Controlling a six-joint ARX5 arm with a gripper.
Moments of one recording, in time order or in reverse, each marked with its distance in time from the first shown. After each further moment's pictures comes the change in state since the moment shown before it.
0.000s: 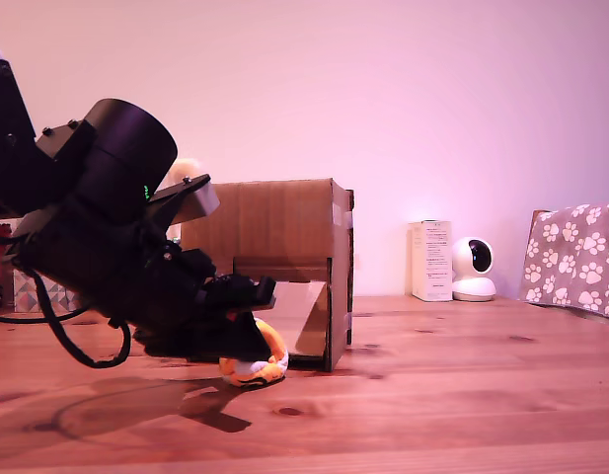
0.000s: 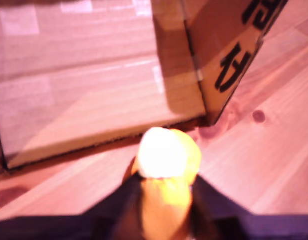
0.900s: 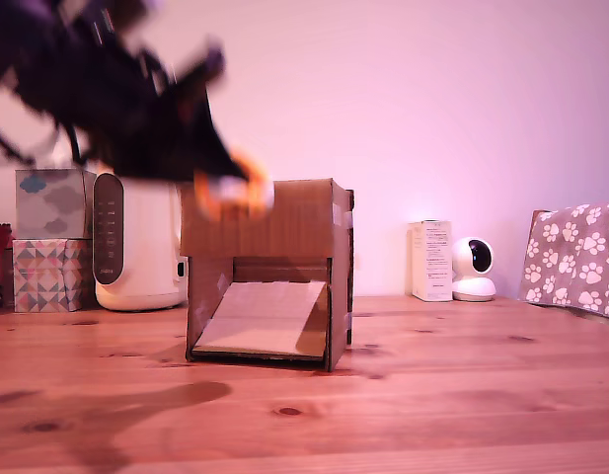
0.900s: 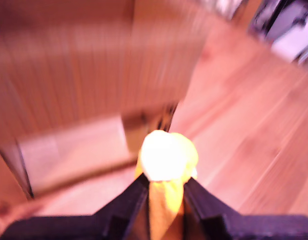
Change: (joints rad) arm -0.001 -0.607 0.006 -0.373 0.073 0.000
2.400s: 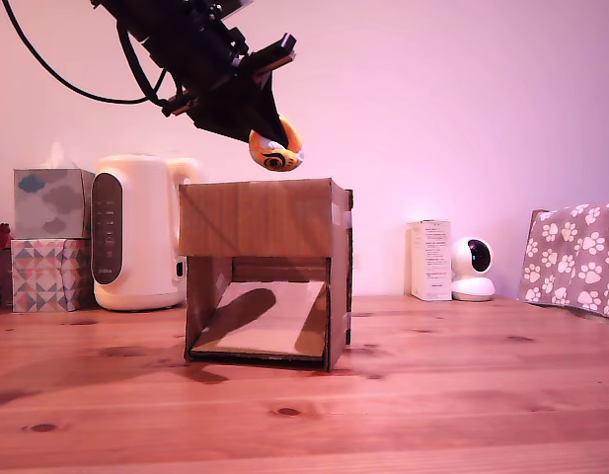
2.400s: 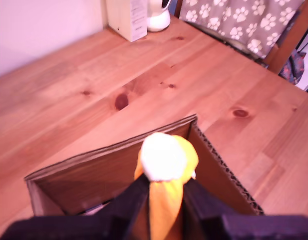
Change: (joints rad) arm 0.096 0.470 0.742 -0.486 0.012 0.150
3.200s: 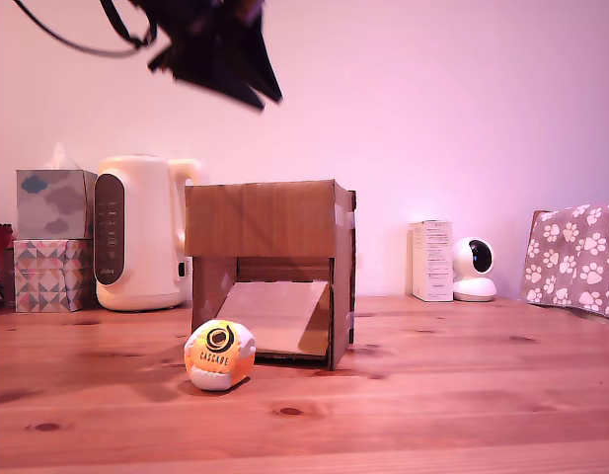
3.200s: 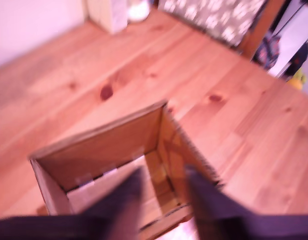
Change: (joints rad) arm 0.004 -0.113 0.080 -0.229 0.079 0.053
